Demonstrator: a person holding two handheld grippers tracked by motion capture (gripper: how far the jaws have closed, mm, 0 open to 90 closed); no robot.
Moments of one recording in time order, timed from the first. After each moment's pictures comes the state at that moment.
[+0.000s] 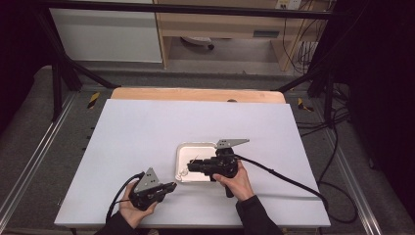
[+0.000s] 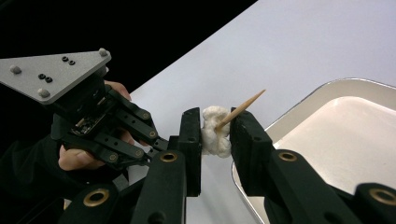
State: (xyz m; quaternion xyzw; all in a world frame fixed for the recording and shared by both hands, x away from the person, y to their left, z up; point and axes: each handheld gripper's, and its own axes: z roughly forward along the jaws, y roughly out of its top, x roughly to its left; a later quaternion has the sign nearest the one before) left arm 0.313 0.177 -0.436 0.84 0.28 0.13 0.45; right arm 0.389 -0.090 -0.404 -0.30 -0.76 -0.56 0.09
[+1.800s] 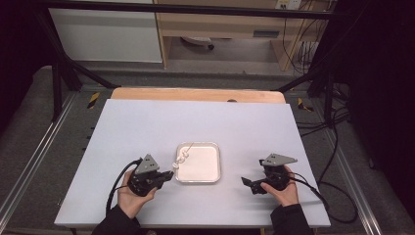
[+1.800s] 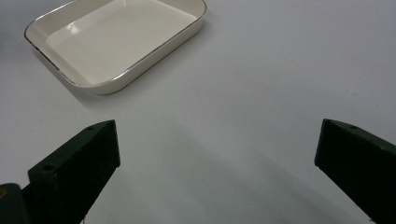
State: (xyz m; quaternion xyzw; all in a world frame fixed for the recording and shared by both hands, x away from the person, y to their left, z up) left arm 0.342 0.177 -0.411 0.84 0.33 0.12 0.42; right arm 0.363 -0.233 -0.443 -0.37 -0.81 -0.42 -0.15
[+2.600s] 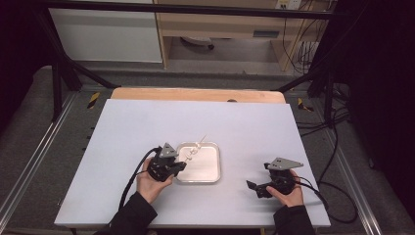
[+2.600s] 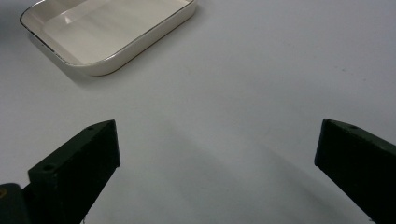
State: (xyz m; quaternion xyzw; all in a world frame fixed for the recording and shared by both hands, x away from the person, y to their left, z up) left arm 0.383 0.132 -0.419 0.85 0.36 0.11 0.37; right arm 0.355 -0.247 -0.450 -0.38 -0.81 -0.42 -0.15
